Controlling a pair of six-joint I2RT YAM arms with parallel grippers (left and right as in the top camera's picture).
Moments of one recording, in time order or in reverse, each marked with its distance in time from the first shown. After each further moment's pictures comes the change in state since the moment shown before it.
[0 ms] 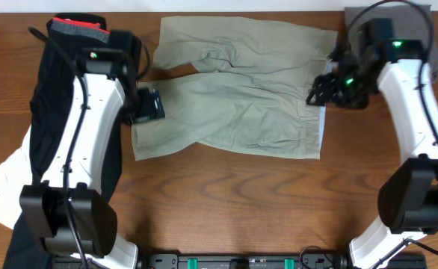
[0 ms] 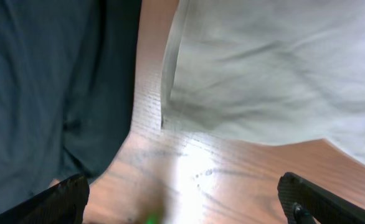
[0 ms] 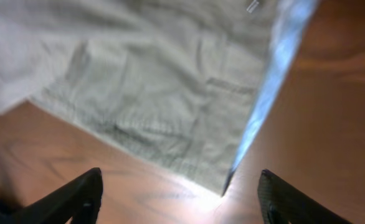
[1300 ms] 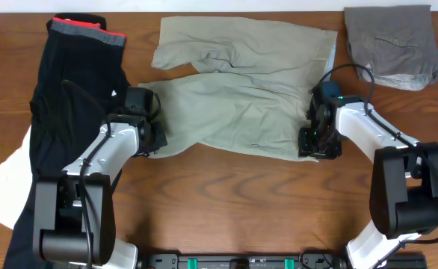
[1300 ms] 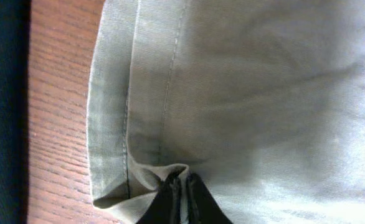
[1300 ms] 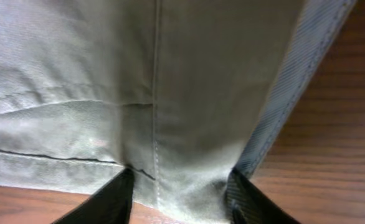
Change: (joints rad) left arm 0.000 -0.042 -0.624 0.776 0.039 -0.016; right arm 0.131 -0.012 -0.548 0.370 0.210 0.248
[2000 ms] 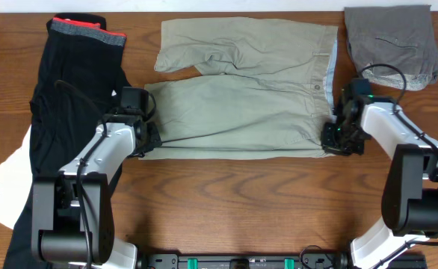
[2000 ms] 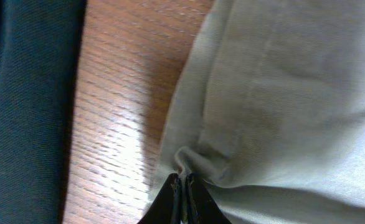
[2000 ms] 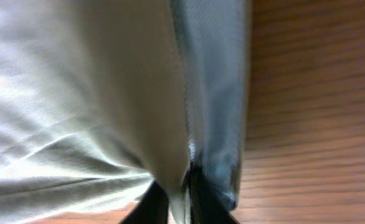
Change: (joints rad) left arm 0.038 0.000 -0.001 -0.014 -0.056 0.002; right arm -0.197 -0.006 -0.004 0.034 0.037 -0.044
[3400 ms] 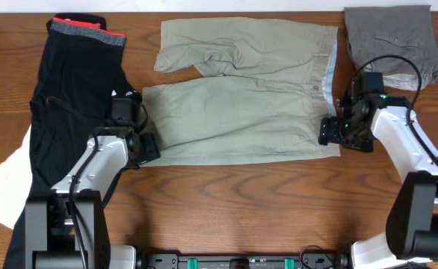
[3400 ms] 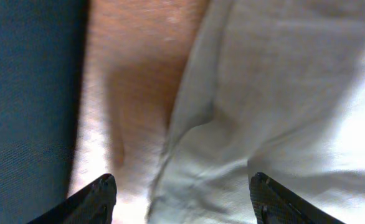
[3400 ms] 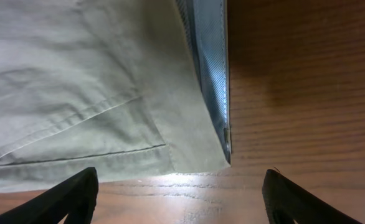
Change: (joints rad) left arm 0.040 -0.096 -0.116 0.014 0.079 0.019; right arm 0.013 -0.137 0.015 -0.040 0.000 -0.057
